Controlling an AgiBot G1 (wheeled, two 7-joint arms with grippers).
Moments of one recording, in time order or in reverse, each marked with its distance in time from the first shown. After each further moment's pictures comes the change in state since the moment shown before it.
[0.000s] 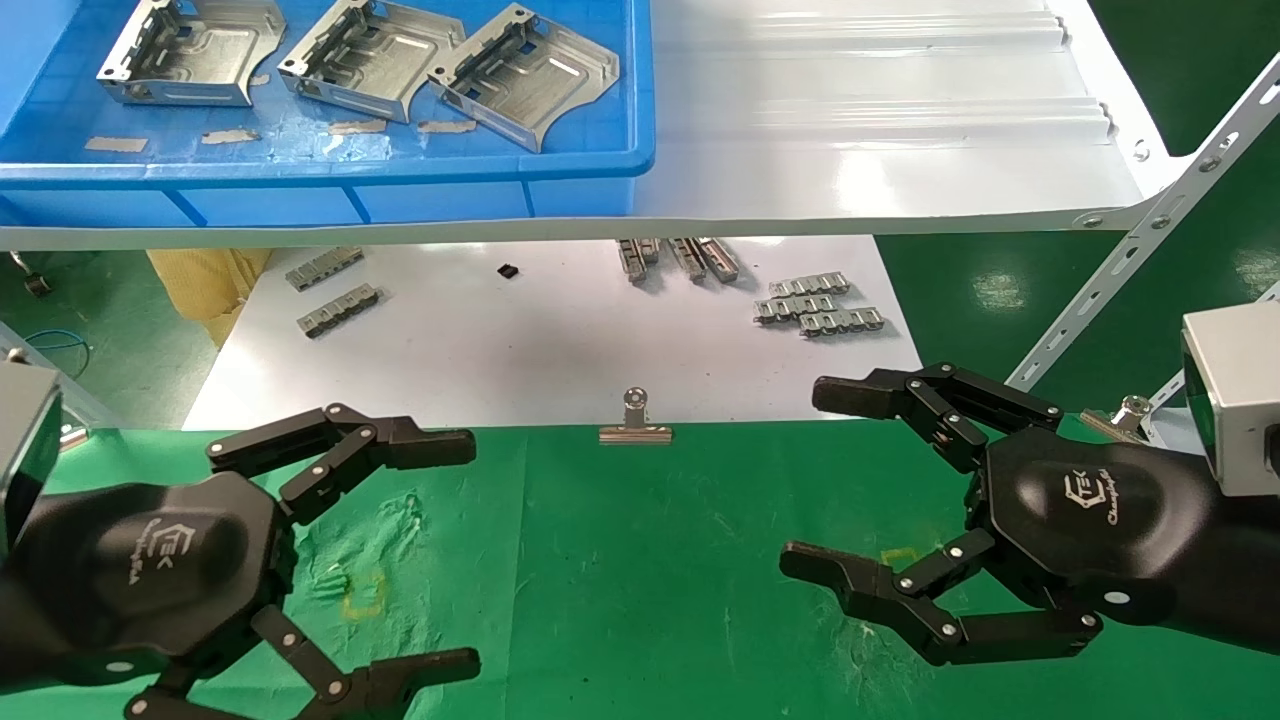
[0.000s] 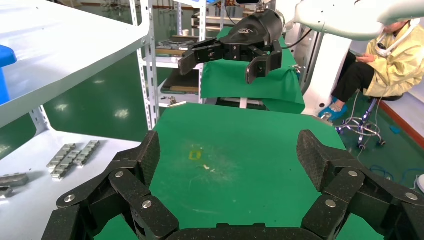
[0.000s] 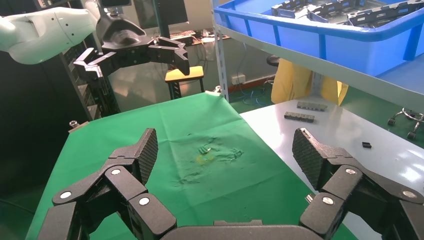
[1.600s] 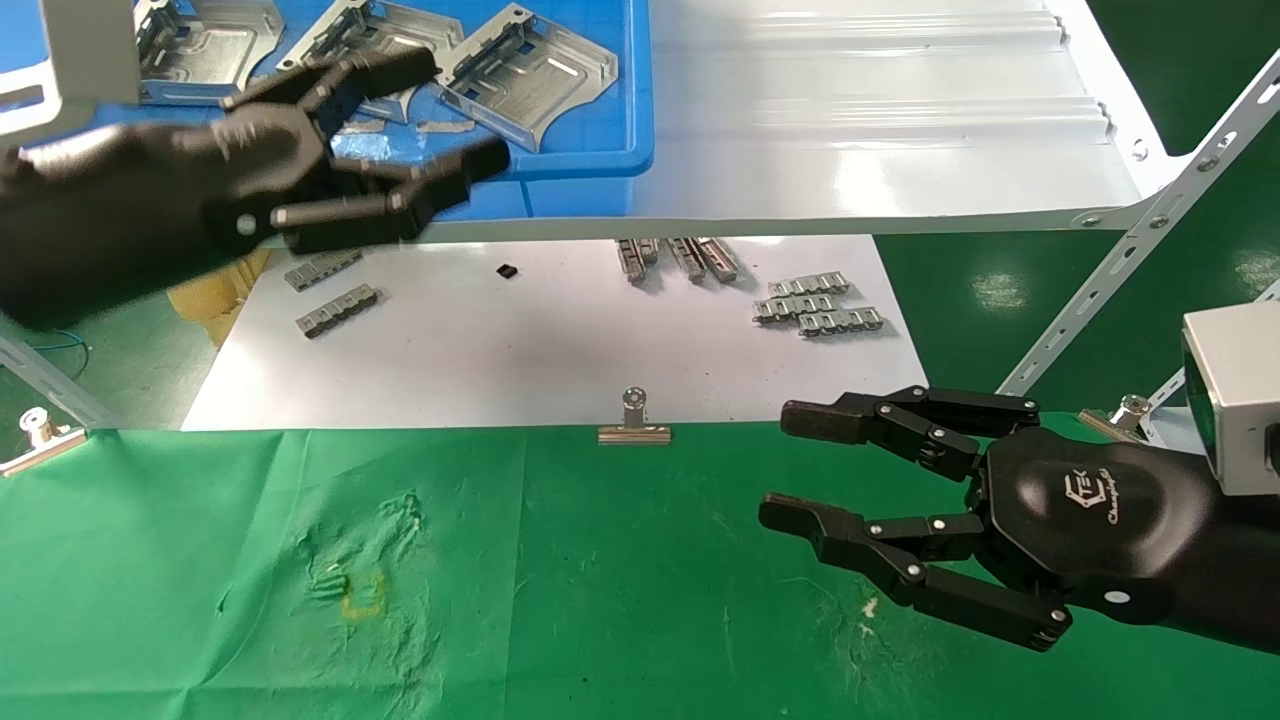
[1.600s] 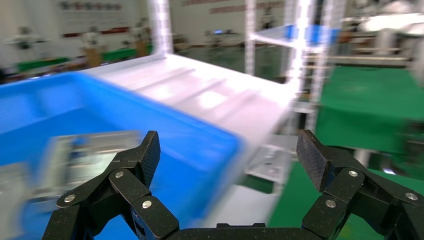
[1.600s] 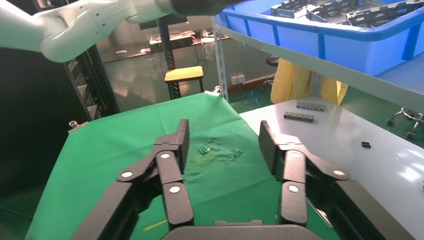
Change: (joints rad) left arm -0.329 0.217 0.051 0.271 0.203 -0.333 -0.018; right arm 0.000 0.000 0.000 0.000 0.000 0.000 0.000
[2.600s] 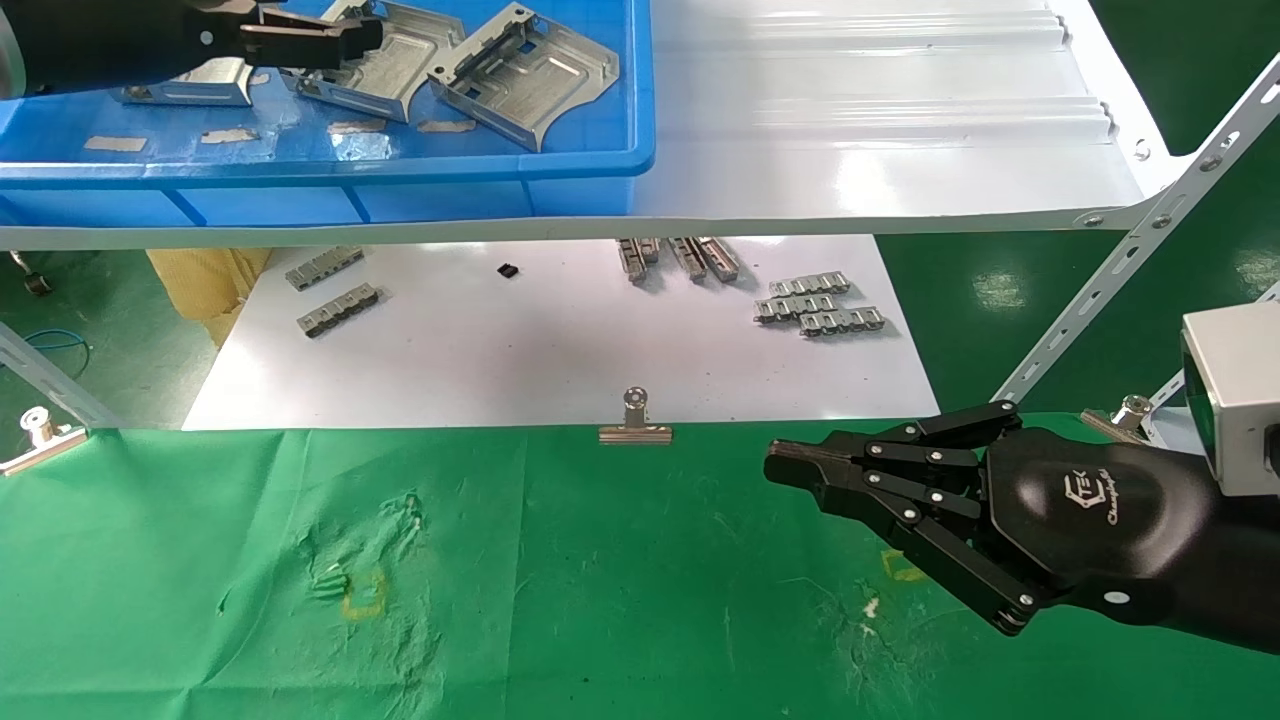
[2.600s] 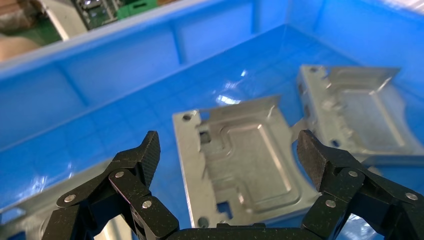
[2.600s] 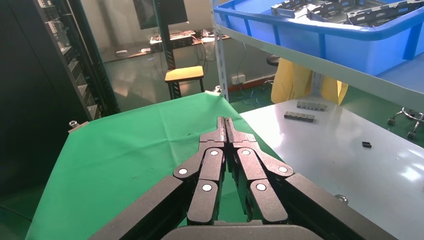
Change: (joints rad) left arm -0.632 0.232 0.224 0.841 0.435 -0.156 0.072; right arm 0.000 0.000 0.000 0.000 0.000 0.000 0.000
